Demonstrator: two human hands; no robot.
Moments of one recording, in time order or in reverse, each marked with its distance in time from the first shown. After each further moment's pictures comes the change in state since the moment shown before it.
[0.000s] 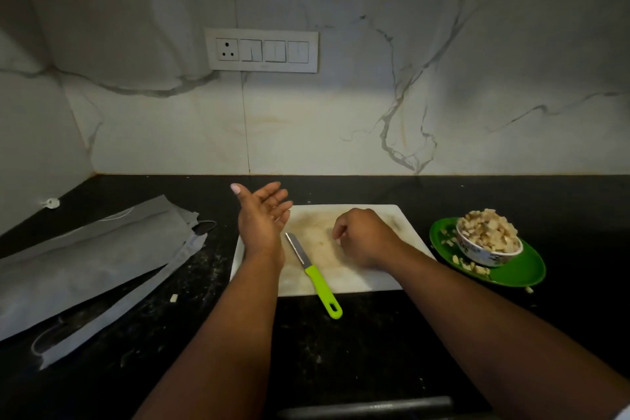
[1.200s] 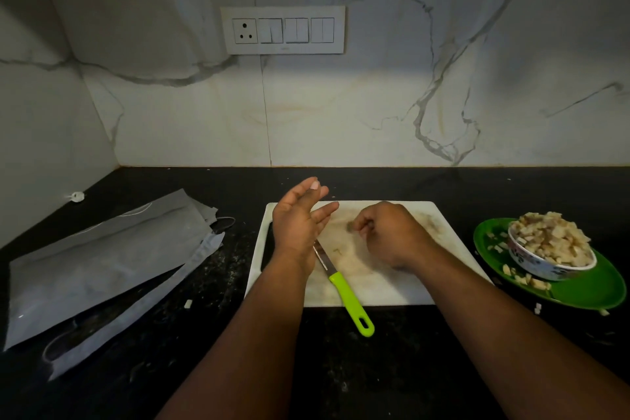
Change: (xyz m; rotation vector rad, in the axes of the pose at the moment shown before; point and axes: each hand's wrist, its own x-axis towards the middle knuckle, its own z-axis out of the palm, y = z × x) left_hand 0.005 -0.012 0.012 0.019 -0.147 -0.105; right_hand 0.013 -0.005 0.001 0.143 0.050 -0.004
